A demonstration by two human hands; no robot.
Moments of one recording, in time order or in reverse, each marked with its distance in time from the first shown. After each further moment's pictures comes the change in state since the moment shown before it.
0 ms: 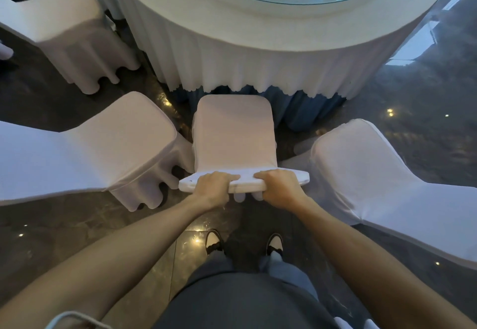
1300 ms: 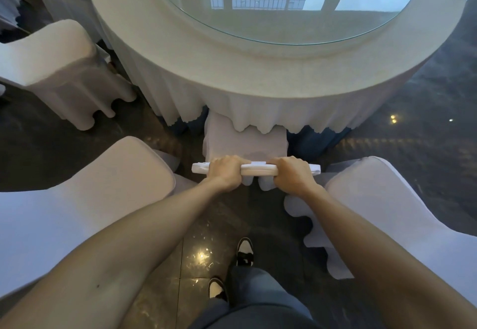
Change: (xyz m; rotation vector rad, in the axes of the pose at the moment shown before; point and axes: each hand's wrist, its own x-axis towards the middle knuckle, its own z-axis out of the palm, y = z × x) left_hand 0.226 -0.011 -0.147 -0.003 0.069 0.023; right_hand 0.224 0.066 -0.103 0.018 0.033 0.166
